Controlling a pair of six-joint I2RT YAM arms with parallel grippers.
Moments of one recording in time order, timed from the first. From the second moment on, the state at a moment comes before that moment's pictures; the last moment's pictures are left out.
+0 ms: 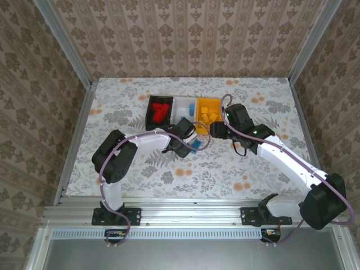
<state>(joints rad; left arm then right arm) -0.82 1.90 1.19 -0.49 -0.12 0.08 0.49 1.26 1.02 -0.54 0.05 0.40</state>
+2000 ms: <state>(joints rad) -0.80 1.93 1.63 -0.77 -0.16 -0.16 0.52 1.17 0.85 -0.50 0.07 0.43</state>
